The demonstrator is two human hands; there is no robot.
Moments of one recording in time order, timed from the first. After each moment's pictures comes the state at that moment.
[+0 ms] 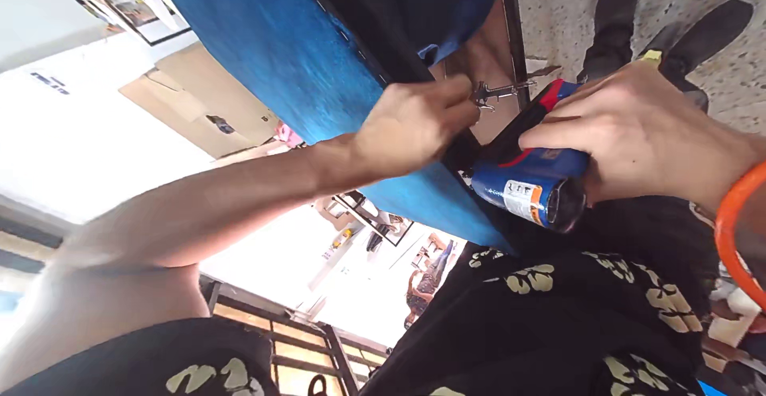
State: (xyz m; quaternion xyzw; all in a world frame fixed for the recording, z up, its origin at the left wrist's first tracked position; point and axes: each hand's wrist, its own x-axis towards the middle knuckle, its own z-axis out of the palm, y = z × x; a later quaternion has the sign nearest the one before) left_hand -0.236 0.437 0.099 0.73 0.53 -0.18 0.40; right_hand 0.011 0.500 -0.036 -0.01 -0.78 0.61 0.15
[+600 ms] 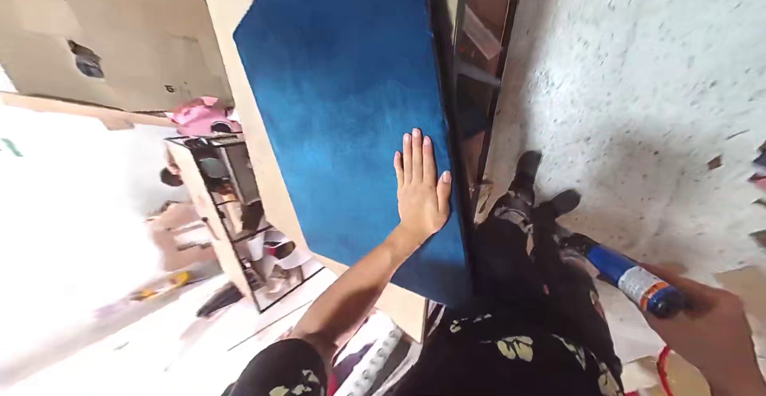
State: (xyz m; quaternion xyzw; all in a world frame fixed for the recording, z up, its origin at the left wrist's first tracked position) left_hand -0.218 0.342 0.079 0.44 0.90 -0.01 0.04; right_hand 0.178 0.543 0.018 -0.39 -0.74 0.55 -0.01
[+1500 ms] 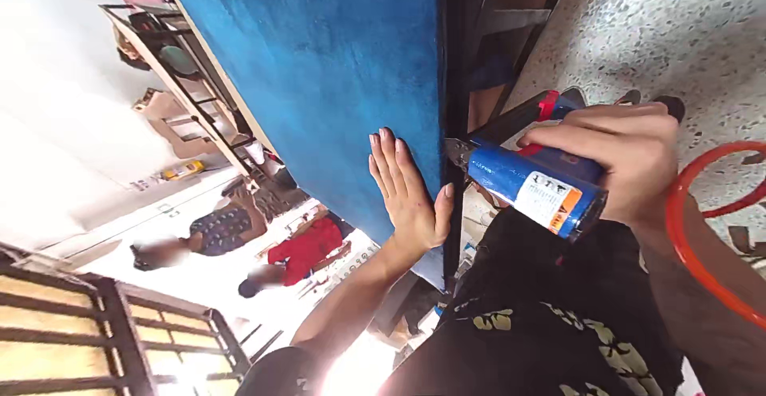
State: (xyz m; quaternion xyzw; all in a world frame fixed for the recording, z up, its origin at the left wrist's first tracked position) left_hand -0.207 0.373 0.075 0.28 0.96 -0.01 0.05; right_hand -0.160 0.646 -0.030 0.04 -0.76 0.63 0.15
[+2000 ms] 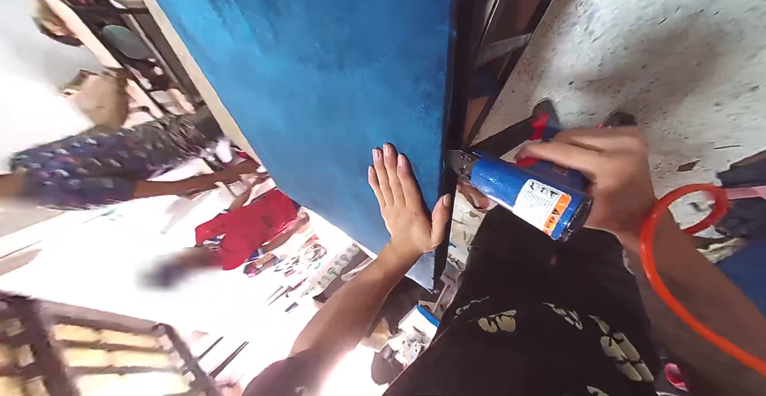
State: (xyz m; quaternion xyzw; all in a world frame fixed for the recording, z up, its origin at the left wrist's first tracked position) left_hand -0.207 0.375 0.076 0.26 0.96 0.00 0.04; right_hand -0.166 0.665 -0.017 0.04 -0.78 0.62 0.07
